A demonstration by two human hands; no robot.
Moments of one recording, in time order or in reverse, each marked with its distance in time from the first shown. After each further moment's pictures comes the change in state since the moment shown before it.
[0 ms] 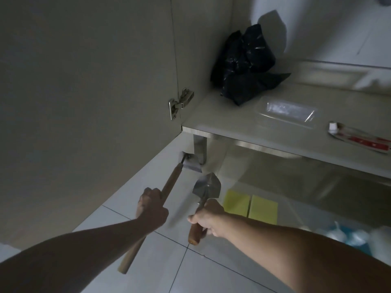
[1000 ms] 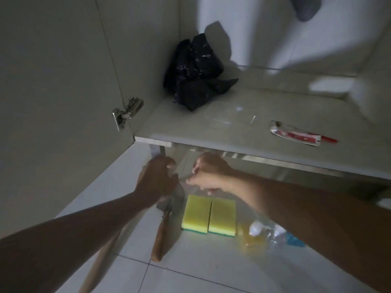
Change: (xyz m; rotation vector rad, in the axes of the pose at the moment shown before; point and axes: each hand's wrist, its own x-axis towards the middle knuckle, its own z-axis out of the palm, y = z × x) left_hand 0.017 0.141 -0.015 -0.185 0.104 0.551; right_hand -0.045 -0.057 -0.144 -0.503 0.257 -0.396
